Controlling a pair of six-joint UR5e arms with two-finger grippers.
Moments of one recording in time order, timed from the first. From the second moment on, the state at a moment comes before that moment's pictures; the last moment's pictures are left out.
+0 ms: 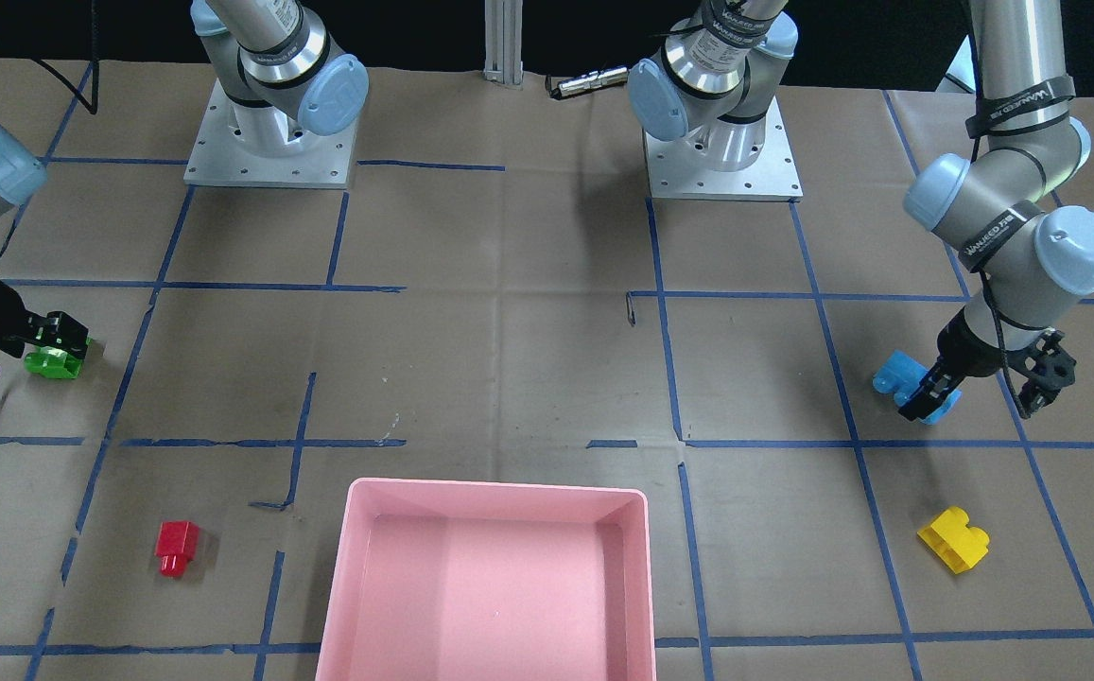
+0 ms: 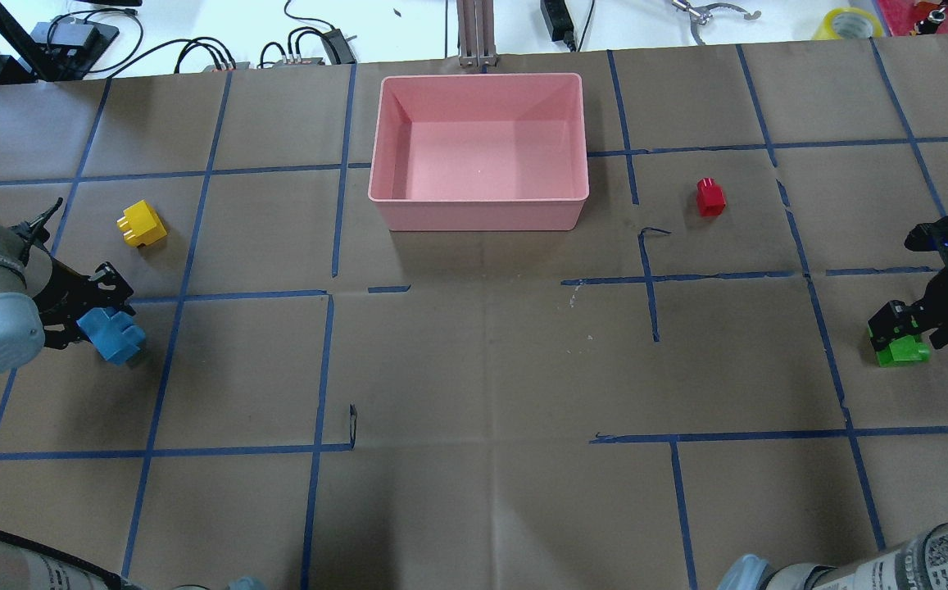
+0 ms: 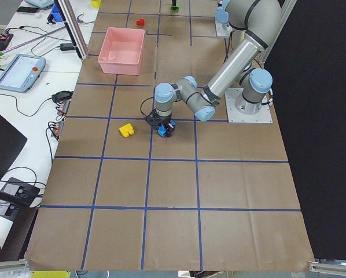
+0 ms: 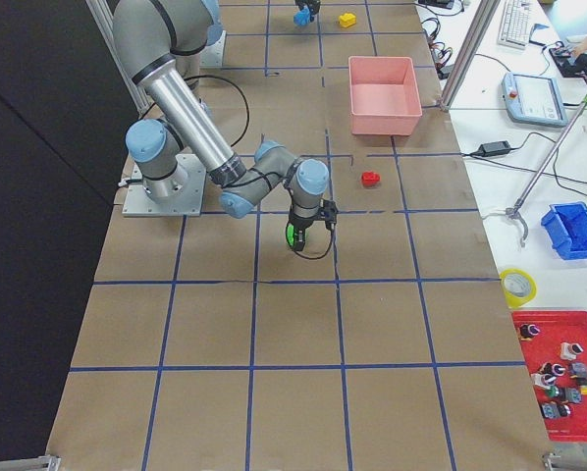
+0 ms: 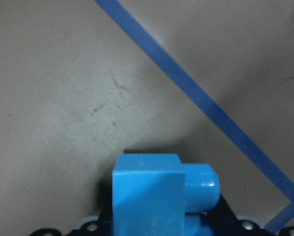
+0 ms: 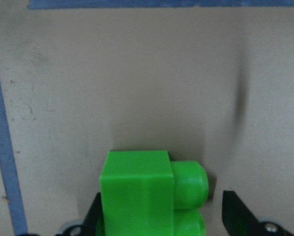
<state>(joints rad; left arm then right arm) -0.96 -1.86 -2.03 -0.73 1.56 -0.16 0.89 -1.26 2.08 -2.31 -1.66 -0.67</state>
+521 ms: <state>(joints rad) -1.02 -1.82 -1.73 -1.04 1.51 -0.09 0.89 -1.26 2.08 -2.30 -1.66 -0.67</state>
